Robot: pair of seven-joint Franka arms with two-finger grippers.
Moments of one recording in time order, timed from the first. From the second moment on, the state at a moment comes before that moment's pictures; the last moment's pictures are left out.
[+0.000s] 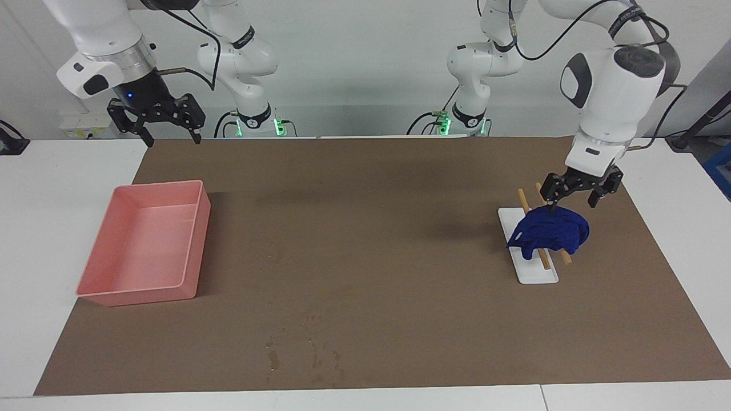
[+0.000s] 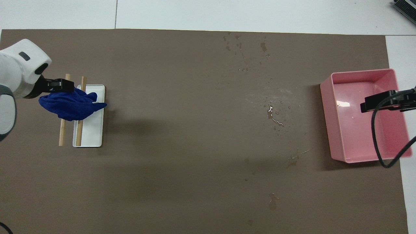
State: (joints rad) left arm -0.02 0.08 -0.05 -1.84 0.18 2.05 -0.12; right arm -0.01 -0.01 0.01 -1.49 0.06 1.47 0.03
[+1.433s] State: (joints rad) left arm -0.02 0.07 -0.06 -1.95 0.30 2.14 -0.22; right arm 0.24 -0.05 0.02 -1.83 0.65 2.16 1.15
